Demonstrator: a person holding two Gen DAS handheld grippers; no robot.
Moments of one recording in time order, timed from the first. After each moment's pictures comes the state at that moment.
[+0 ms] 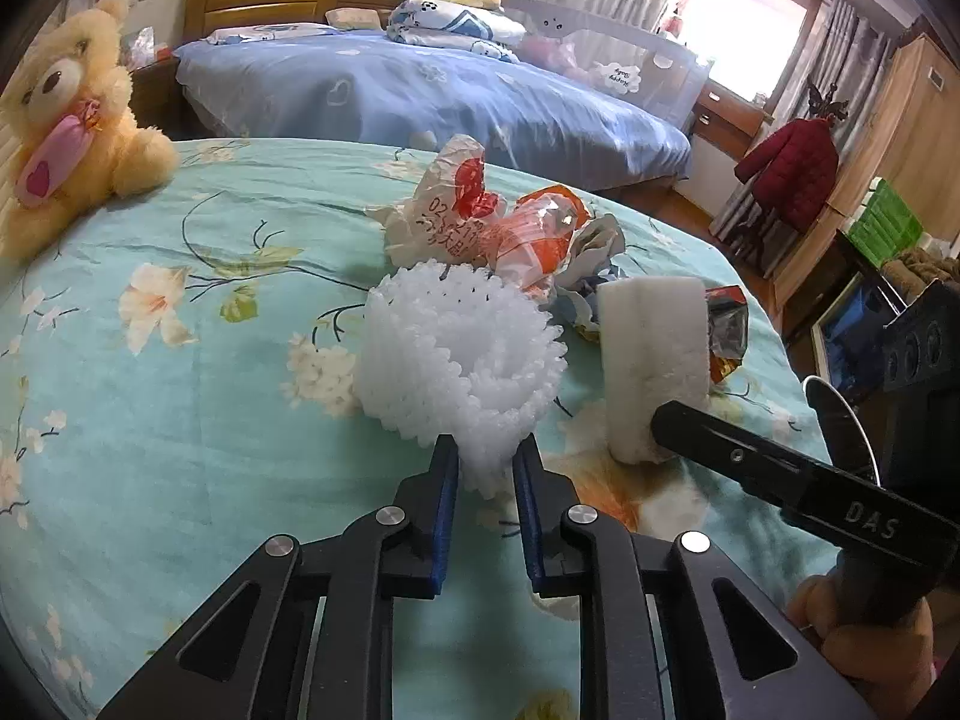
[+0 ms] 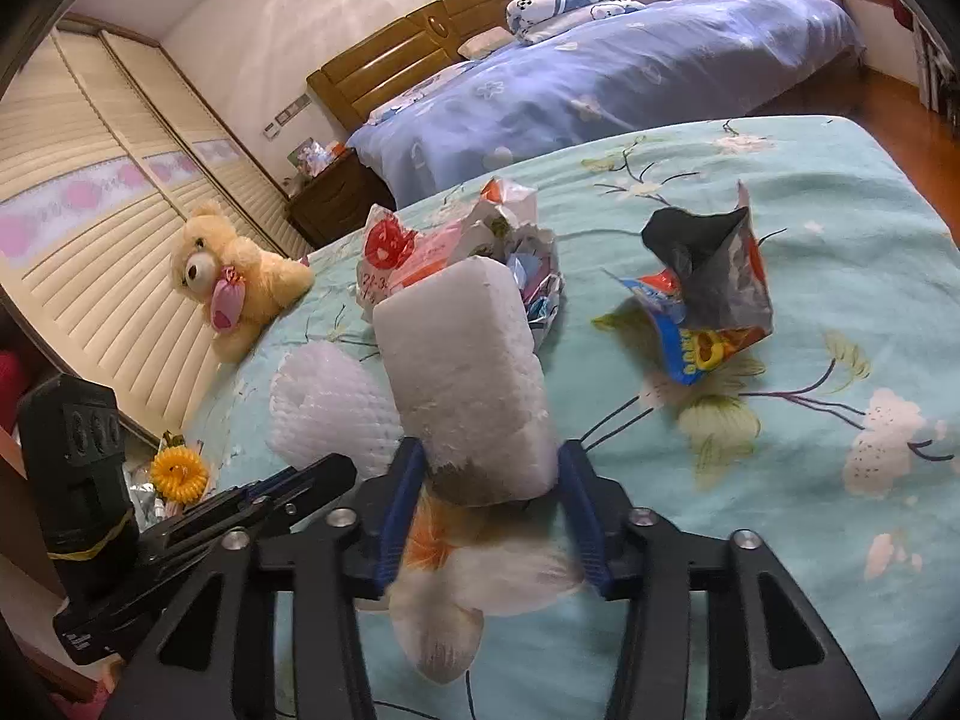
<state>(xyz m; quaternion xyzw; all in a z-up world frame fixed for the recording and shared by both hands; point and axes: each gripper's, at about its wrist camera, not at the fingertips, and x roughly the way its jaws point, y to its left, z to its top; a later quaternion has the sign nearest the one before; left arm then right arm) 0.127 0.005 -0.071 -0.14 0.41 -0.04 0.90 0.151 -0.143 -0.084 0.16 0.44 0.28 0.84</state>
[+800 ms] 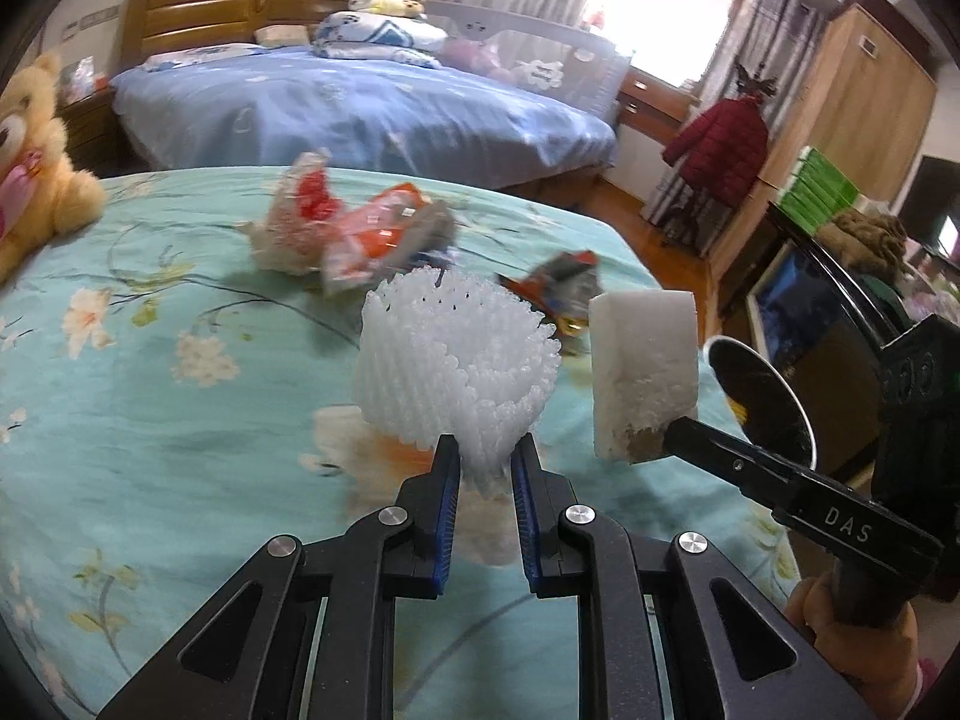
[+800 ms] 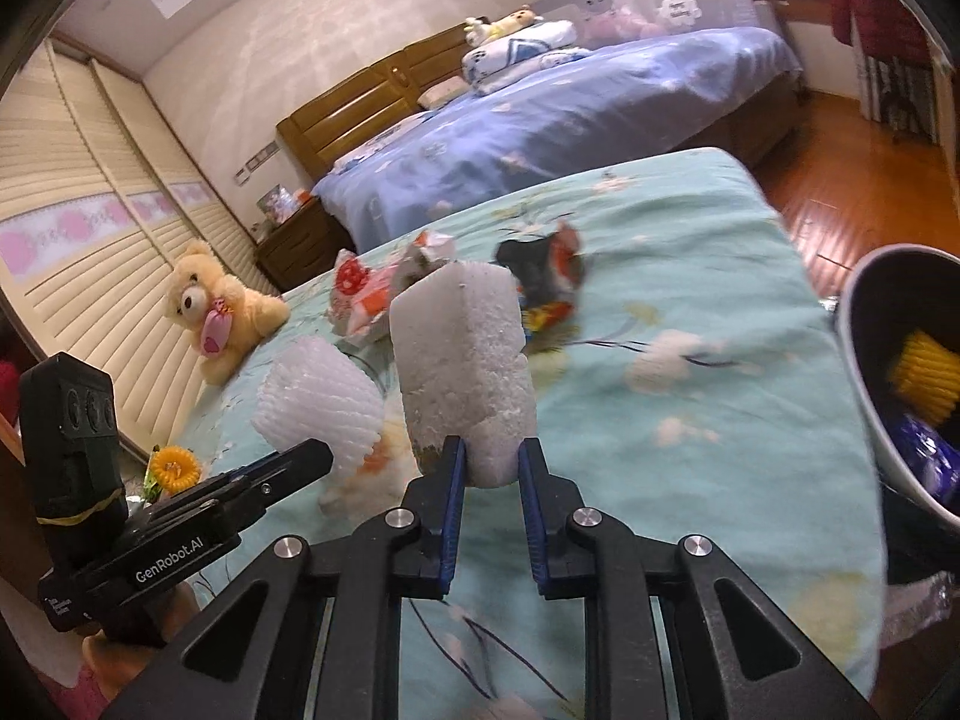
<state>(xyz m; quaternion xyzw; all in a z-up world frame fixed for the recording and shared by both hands) 0.100 -0.044 -0.053 -0.12 0.40 -0.12 0.90 0.092 -0.225 -0.064 0.18 0.41 0.22 0.87</state>
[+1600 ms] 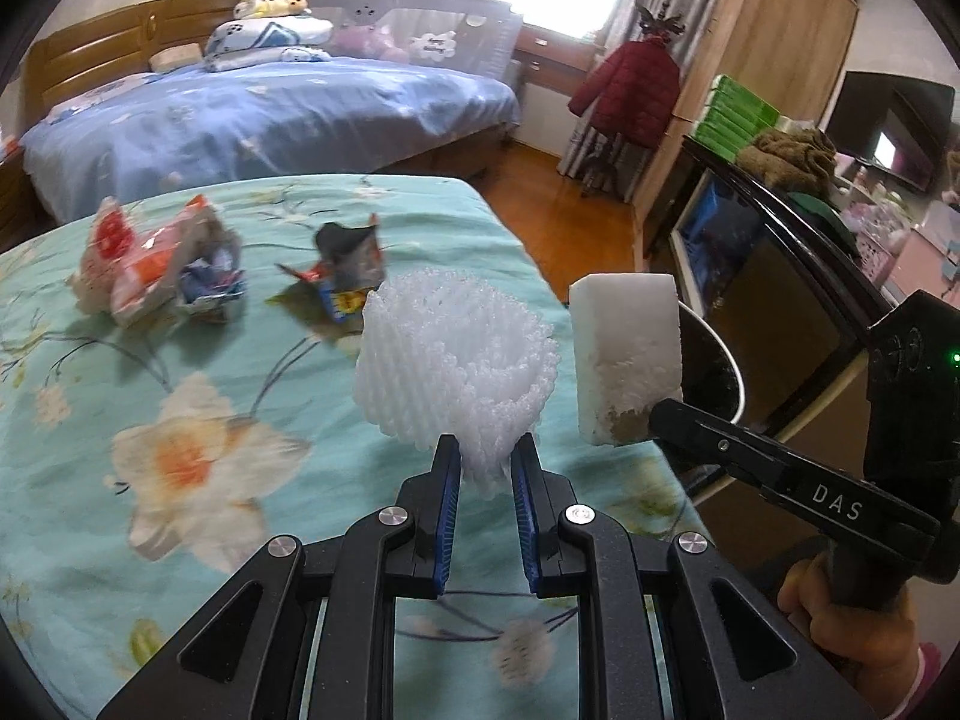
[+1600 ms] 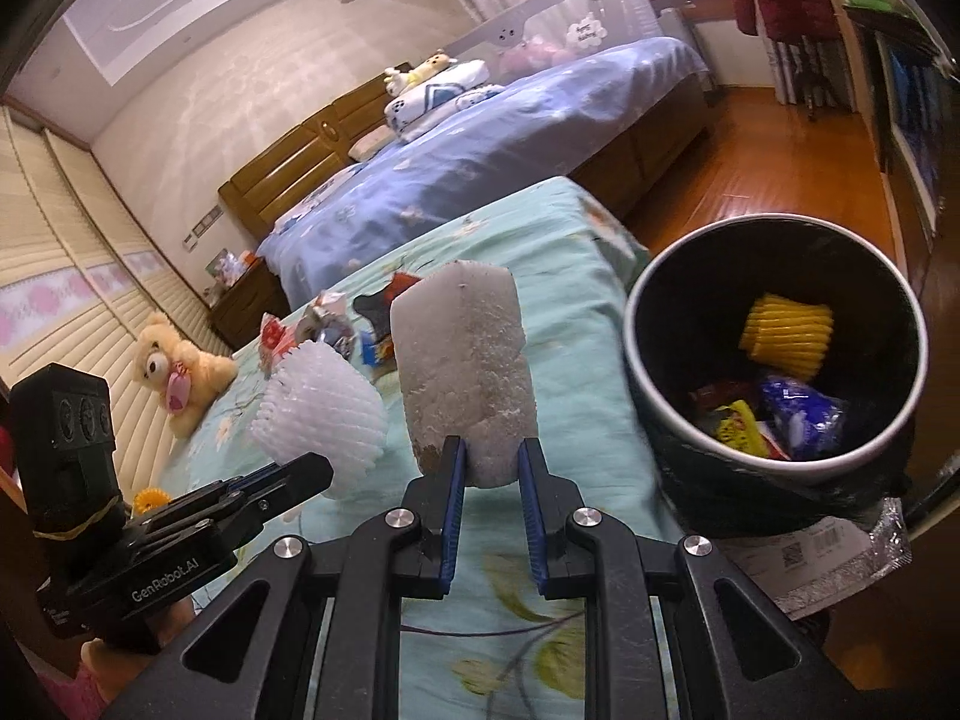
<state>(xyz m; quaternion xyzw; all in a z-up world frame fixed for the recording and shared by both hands) 0.111 -0.141 -0.048 -0.06 0.41 -0.21 0.89 0.054 -0.321 -0.065 0.23 0.39 0.14 0.88</state>
